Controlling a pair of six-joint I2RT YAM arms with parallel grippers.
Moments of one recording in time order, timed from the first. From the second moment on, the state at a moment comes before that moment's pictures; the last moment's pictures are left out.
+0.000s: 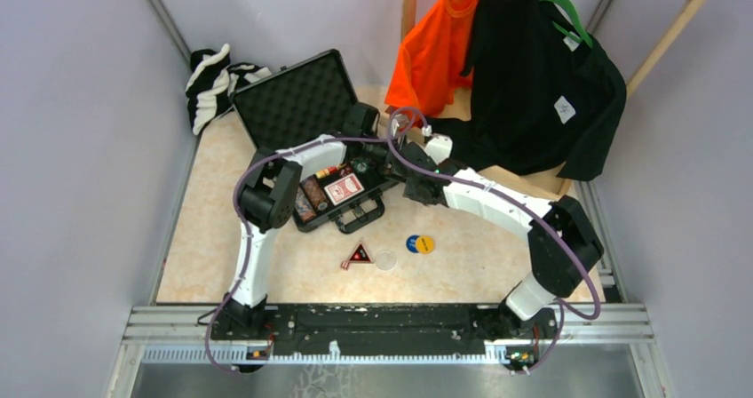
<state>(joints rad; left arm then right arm) -0.56 2.22 1.61 -0.12 1.06 -0.53 0.76 1.57 1.14 -0.64 0.49 0.89</state>
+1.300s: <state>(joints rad) -0.43 1.78 1.24 0.15 0.64 -0.26 -0.13 1.06 0.69 -0.69 0.25 0.77</state>
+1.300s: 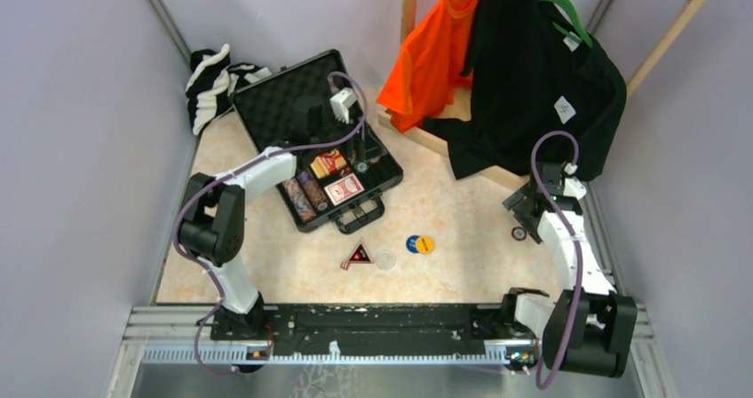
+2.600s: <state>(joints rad) -0.28 1.69 0.95 0.56 0.70 -0.40 -0.23 1.26 0.60 -0.51 0.18 0.69</state>
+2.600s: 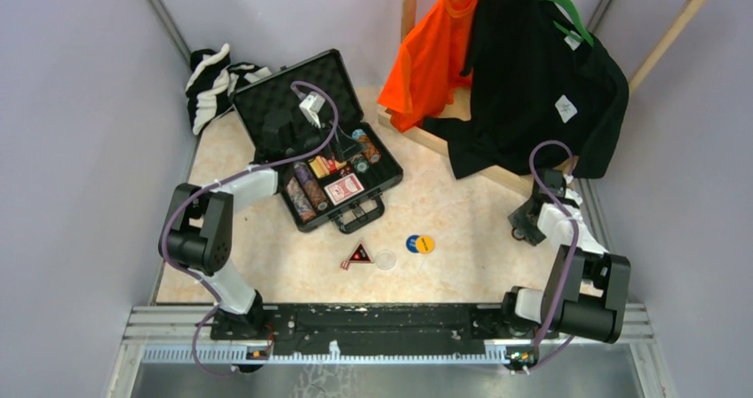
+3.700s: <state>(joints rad) -0.28 1.70 0.97 0.55 0.72 -0.42 -0.15 1.27 0.60 -0.50 0.24 0.63</state>
